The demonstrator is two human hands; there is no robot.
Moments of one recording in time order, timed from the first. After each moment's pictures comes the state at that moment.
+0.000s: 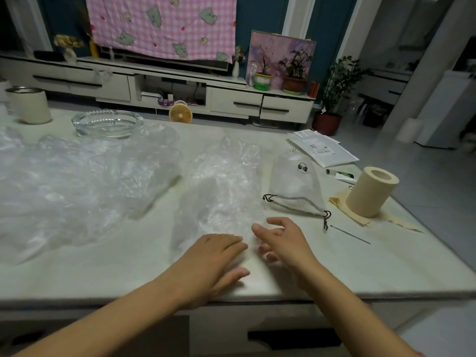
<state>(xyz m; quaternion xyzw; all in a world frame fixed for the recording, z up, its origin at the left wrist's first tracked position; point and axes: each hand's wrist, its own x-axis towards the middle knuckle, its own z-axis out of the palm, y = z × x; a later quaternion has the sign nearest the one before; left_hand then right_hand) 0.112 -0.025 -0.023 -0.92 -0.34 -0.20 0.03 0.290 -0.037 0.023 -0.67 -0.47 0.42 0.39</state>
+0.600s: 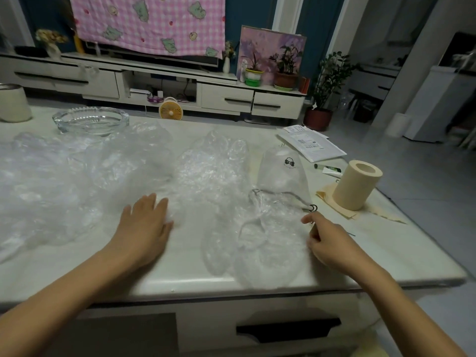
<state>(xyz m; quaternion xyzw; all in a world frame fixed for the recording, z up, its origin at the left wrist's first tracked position) 0.070 0.012 0.001 -0.76 -0.65 -0.03 0.00 0.389 -0.050 0.032 -0.75 -0.63 0.16 0.14</state>
